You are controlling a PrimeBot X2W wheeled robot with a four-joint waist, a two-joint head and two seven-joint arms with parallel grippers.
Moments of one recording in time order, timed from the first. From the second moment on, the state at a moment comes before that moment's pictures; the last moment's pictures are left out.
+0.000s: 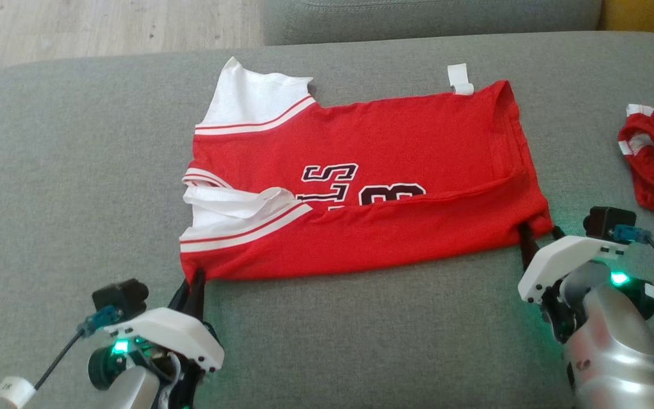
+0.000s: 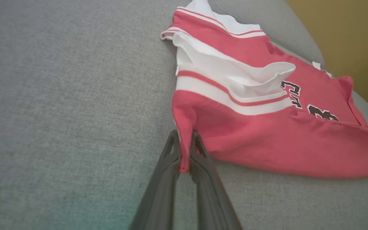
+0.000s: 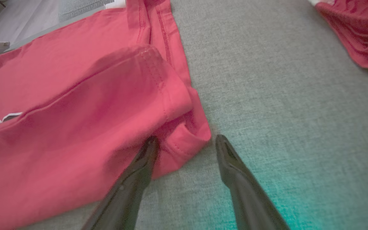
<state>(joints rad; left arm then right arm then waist) -0.18 0.20 -0.40 0.38 -0.76 0.07 0.09 -0.49 -0.05 -0.17 0.94 0.11 0.12 0.08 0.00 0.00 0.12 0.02</state>
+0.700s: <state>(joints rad) -0.01 0.32 -0.39 0.10 -0.73 0.13 0.08 -0.28 -0.05 -0.03 0.73 0.36 0.12 -0.03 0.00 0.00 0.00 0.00</state>
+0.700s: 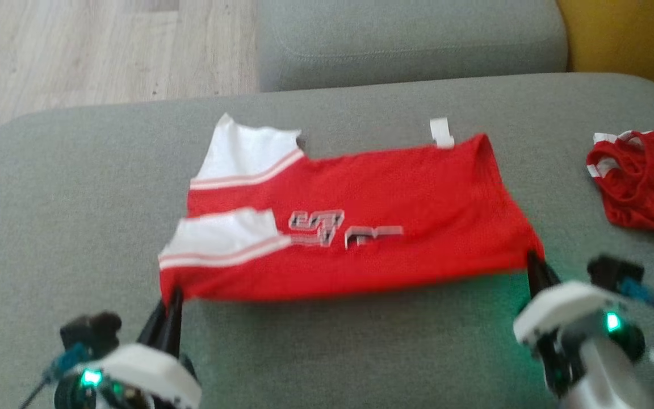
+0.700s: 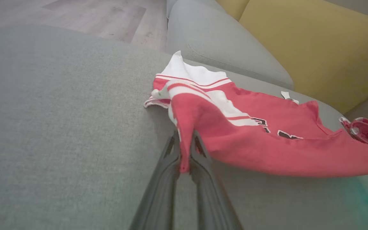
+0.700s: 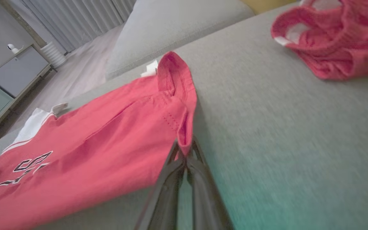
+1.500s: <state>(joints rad) 0.20 0.40 -0.39 -0.09 -0.72 0.22 0.14 0.10 -0.04 -0.11 0.37 0.38 0.12 0.06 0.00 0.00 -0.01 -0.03</state>
